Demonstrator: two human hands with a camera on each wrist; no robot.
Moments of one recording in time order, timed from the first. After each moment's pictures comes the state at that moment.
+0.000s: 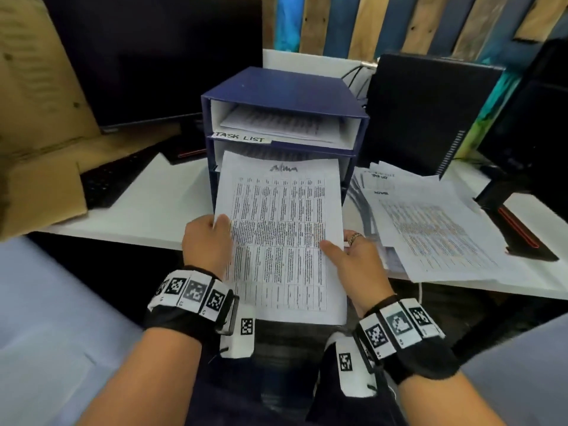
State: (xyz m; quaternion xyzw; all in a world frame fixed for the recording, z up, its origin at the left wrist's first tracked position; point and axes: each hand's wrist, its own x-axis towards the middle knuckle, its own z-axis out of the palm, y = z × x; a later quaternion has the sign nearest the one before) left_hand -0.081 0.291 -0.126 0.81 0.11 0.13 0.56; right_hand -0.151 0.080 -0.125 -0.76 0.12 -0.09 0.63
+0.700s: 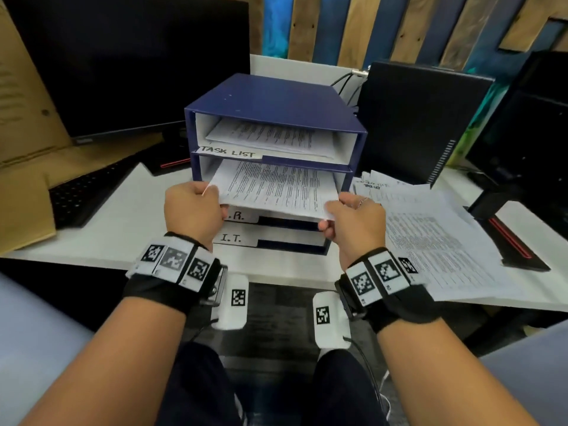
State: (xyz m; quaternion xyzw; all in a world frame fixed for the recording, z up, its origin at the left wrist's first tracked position) left_hand -0.021 0.283 -0.075 0.70 0.11 0.15 0.69; right_hand -0.079 0.085 -0.066 -0.64 0.24 -0.21 0.69
